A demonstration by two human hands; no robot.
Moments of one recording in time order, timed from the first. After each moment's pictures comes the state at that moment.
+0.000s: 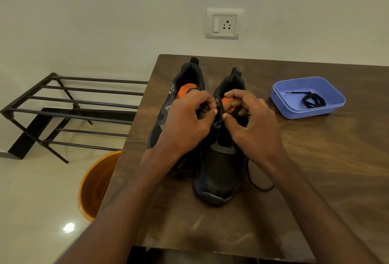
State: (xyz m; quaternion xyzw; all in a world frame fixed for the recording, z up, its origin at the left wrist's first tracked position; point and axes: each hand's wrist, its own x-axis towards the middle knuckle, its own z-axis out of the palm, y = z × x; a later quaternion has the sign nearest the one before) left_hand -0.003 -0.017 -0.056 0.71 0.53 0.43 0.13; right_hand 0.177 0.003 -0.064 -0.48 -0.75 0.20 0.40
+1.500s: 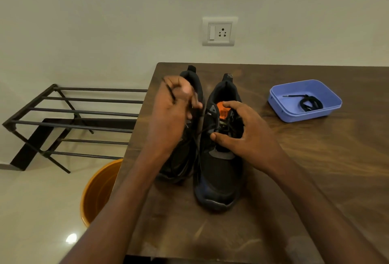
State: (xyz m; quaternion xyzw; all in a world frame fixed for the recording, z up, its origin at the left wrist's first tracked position) left_hand -0.013 -0.015 -0.033 0.54 0.48 0.60 0.33; right_hand 0.188 0.011 -0.071 -0.47 -0.78 0.26 0.32
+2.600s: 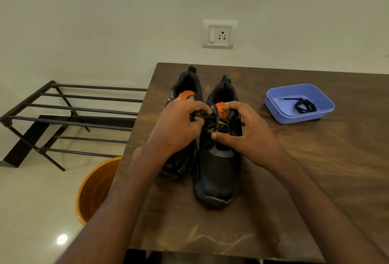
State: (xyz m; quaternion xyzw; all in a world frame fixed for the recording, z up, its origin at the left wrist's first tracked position) left_hand -0.017 -0.020 -0.034 0.73 0.59 0.33 0.14; right_hand 0.194 0.010 -0.063 -0.46 -0.78 0.30 0.31
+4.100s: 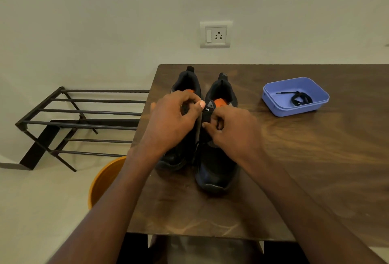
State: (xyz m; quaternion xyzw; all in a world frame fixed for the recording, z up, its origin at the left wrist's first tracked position) left_hand -0.019 -0.040 -0.022 0.68 0.62 0.38 0.13; right_hand 0.155 -0.026 -0.037 -0.54 -0.79 0.13 0.25
